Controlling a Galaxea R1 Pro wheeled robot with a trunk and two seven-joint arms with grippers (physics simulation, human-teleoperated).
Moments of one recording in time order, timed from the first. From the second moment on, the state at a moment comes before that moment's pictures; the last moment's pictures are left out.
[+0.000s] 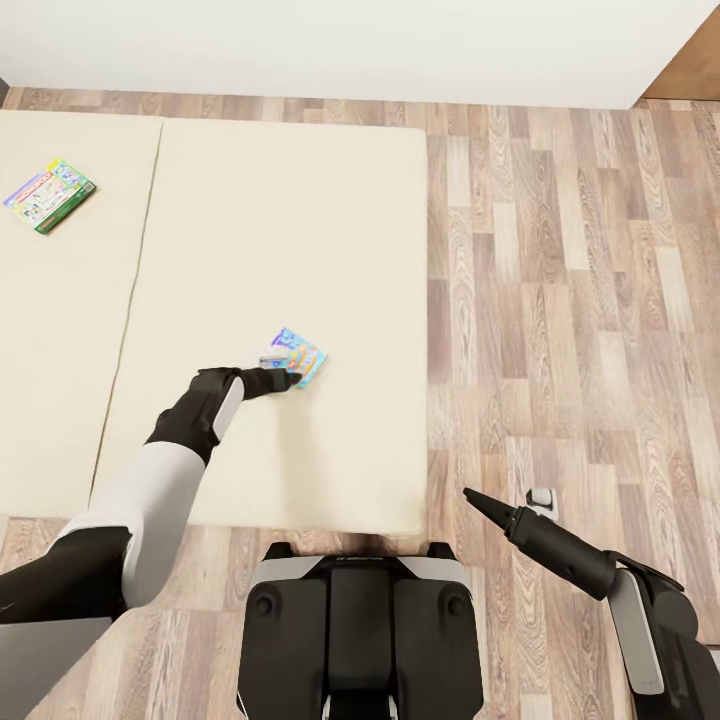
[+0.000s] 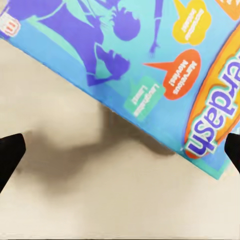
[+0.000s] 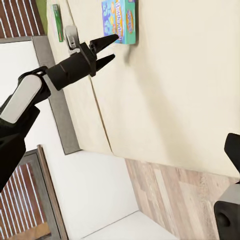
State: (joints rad) left arm -1.19 -0.04 0.08 -0.63 0.01 0.57 -0.18; right arm -0.31 -0.03 -0.39 -1.48 -0.41 0.93 1.07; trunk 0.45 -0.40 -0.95
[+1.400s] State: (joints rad) left arm -1.27 0.02 0.09 -0.74 0.02 0.71 -0.17; right arm -0.31 -0.03 -0.40 -1.47 -0.41 0.93 1.07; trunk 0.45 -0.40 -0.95
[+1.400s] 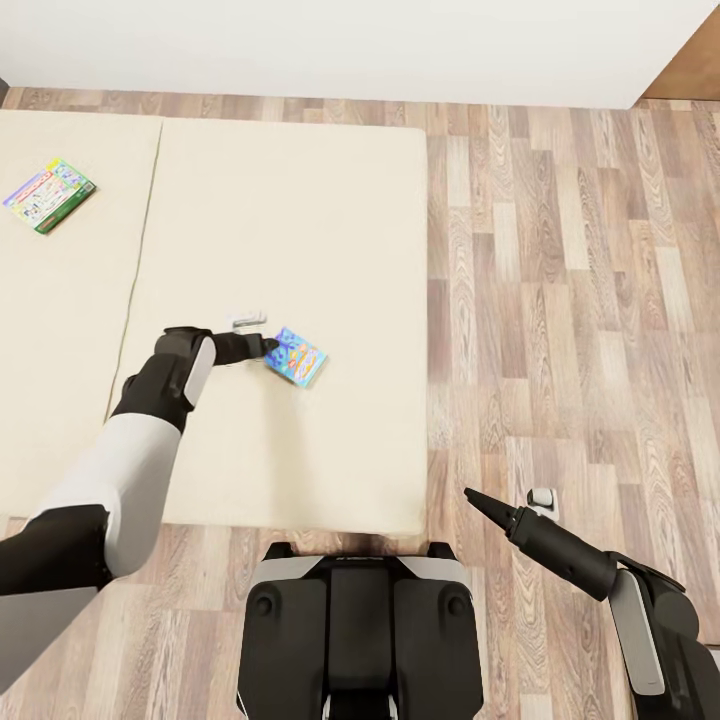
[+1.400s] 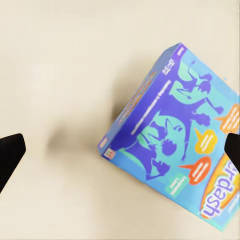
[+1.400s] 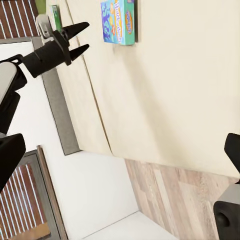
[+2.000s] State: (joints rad) left arm -1.33 -0.04 0.09 -0.70 0.02 0.70 -0.13; right arm -0.31 -0.03 -0.40 -1.47 -0.41 0.93 1.07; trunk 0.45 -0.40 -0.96
